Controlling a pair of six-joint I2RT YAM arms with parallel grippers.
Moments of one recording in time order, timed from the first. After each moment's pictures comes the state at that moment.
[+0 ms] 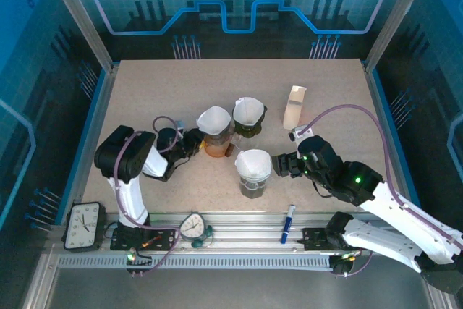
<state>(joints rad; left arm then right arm) -0.20 1.90 0.44 1.06 0.42 -1.29 0.83 0.79 0.87 -0.80 0.30 0.40</state>
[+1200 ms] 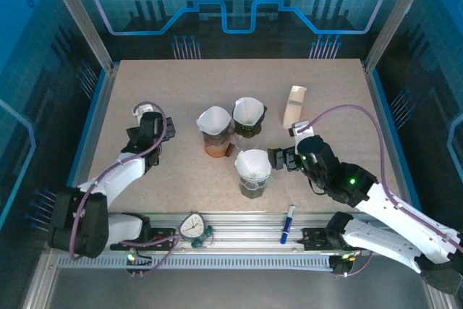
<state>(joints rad) -0.14 1.27 0.59 0.04 -0.47 -0.31 0.83 0.78 0.78 -0.60 0.41 0.35</state>
